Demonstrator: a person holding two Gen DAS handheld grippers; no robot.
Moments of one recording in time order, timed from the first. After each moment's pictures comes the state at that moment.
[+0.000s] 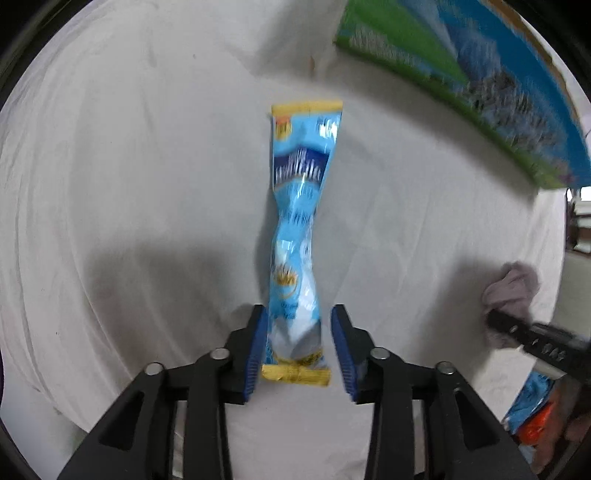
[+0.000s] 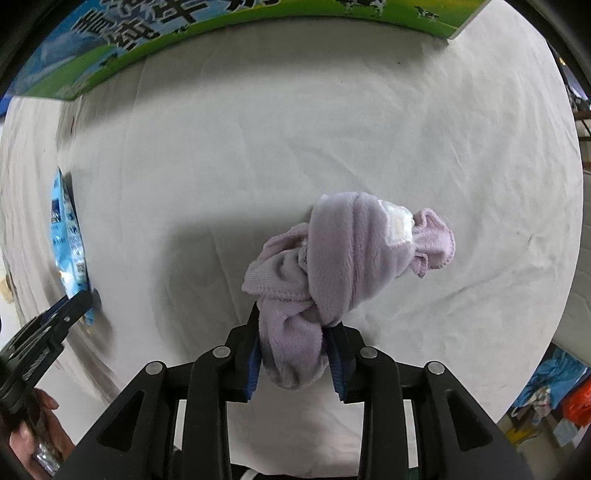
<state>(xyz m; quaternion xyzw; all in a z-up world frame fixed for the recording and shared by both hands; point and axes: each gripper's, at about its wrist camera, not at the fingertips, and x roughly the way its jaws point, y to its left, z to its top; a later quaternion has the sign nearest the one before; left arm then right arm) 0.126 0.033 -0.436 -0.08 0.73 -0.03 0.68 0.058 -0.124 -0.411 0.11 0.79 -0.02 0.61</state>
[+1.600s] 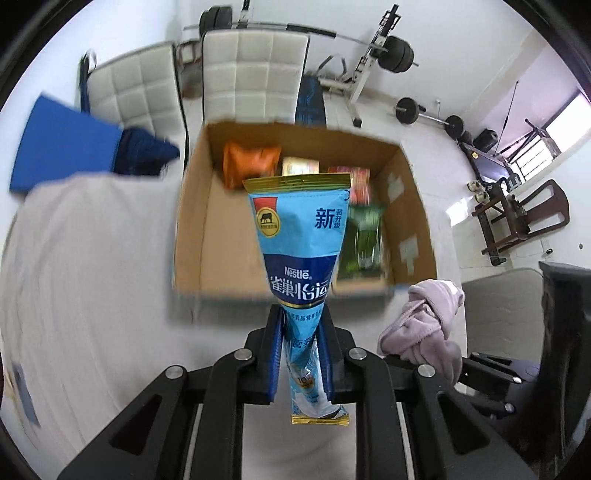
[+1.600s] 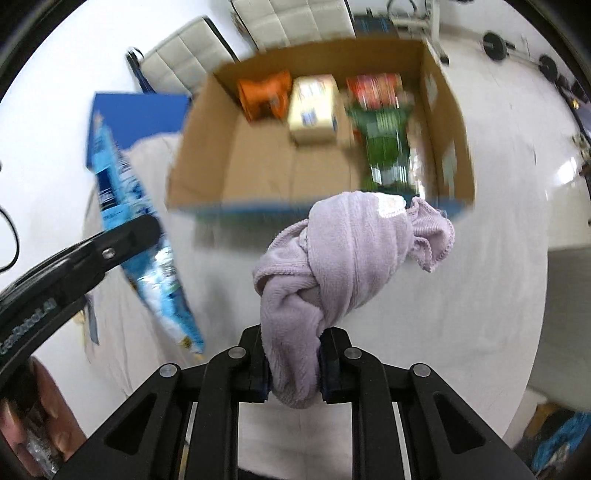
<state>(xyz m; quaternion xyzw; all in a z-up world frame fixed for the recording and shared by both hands) 0.242 -0.051 -0.186 -0.01 0.58 -0.16 0.80 0.173 -0.186 -0.202 0.14 0.65 0.06 0.75</state>
